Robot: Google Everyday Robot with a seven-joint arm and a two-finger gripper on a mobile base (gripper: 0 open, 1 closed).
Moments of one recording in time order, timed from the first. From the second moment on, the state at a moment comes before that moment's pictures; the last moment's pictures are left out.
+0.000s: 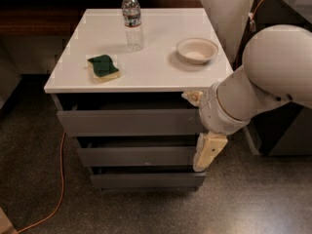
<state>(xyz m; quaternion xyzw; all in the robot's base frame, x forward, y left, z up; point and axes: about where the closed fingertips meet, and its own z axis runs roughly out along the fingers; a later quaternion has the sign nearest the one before) 0.450 -0.103 0.838 -0.72 0.65 0.02 0.24</state>
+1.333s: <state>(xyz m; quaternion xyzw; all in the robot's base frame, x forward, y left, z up) 0.486 -0.064 0.763 -0.73 0.62 0.06 0.28</state>
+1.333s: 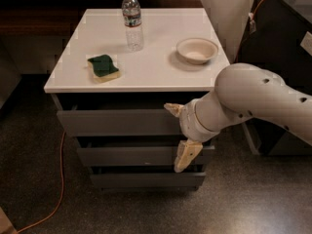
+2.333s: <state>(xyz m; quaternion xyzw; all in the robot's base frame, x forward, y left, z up) 0.566 -0.050 0.698 -0.75 0.60 0.06 0.27</state>
